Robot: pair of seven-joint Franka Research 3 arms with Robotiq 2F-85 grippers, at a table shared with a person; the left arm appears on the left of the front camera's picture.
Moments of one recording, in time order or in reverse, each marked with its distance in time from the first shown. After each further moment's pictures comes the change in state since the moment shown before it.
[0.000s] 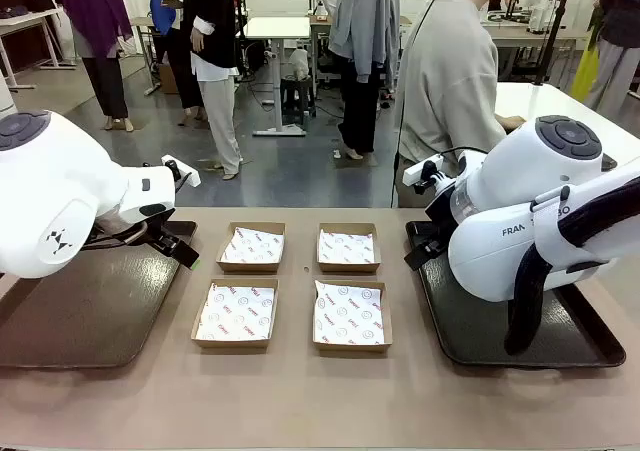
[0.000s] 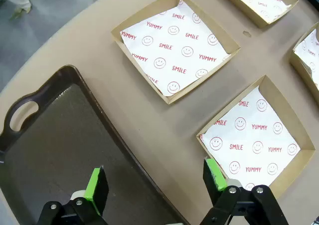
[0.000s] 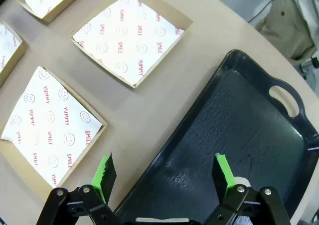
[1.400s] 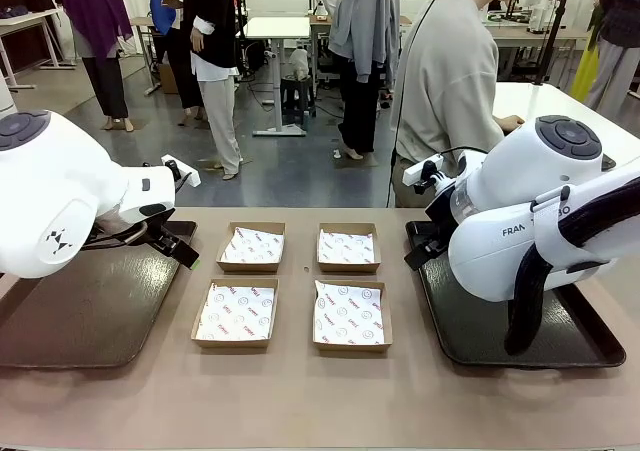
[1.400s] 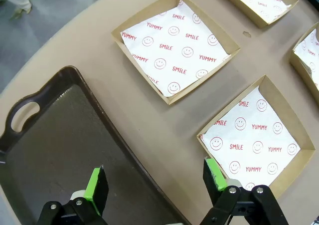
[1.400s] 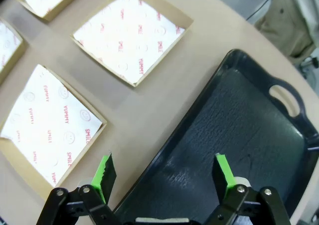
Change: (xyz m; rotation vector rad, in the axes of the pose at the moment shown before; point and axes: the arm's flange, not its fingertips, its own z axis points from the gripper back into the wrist) left arm 0.002 0.000 0.003 0.005 -0.003 -0.005; right arm 0.000 0.001 0.002 0.001 0.013 0.009
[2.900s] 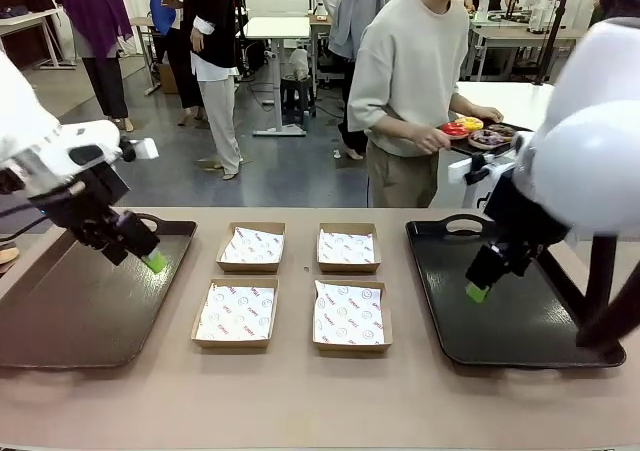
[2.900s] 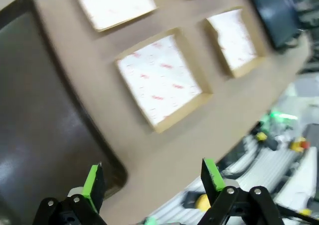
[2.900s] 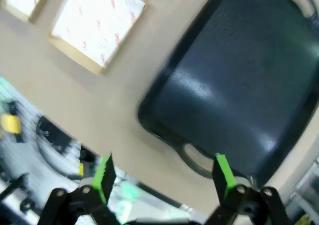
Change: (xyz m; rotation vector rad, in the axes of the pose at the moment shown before) left arm -0.021 0.011 0.103 -0.415 0.191 0.256; right arm -0.043 -0.006 0.123 0.206 0.328 -0.167
